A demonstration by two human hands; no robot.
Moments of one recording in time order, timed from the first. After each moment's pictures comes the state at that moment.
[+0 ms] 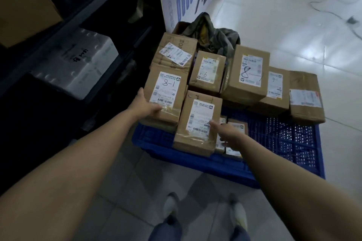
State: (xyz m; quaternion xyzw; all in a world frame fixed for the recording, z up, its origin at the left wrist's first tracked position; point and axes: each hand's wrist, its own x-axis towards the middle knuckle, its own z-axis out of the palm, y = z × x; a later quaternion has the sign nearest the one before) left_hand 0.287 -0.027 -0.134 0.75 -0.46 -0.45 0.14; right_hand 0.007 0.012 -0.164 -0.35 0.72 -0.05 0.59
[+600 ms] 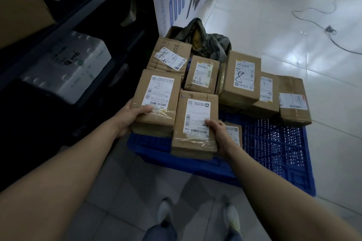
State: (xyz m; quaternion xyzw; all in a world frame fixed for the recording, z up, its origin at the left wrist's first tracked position) left_hand 0.306 -0.005 -0.128 0.66 -0.30 -0.63 0.28; right_hand 0.027 0.026 -0.161 -0.13 0.62 -0.34 0.69
